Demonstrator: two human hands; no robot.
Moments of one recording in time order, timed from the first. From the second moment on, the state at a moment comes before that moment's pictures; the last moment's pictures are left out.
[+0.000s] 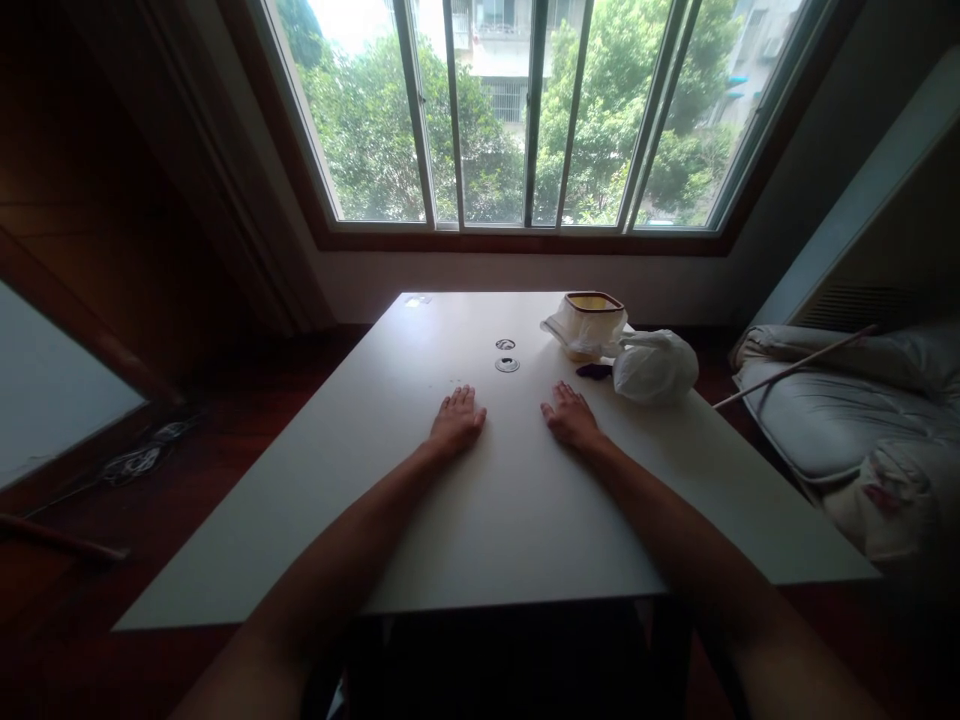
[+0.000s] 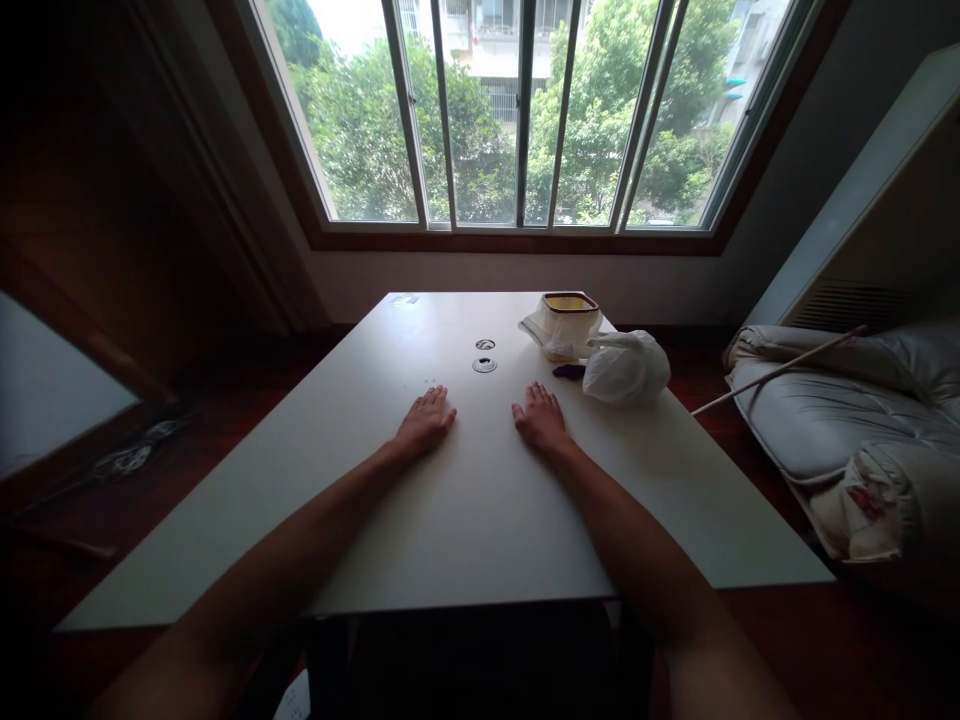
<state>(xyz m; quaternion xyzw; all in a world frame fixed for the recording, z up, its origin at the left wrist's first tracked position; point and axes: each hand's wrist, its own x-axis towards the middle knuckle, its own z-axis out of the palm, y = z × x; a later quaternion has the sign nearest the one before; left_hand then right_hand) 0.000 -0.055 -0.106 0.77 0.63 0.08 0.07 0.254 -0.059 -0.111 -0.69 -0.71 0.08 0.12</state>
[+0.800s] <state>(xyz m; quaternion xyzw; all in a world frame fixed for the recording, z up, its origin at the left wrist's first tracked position) 0.003 -0.056 -0.108 0.77 0.63 0.04 0.06 0.252 -0.064 -0.112 -0.69 -0.72 0.06 0.08</state>
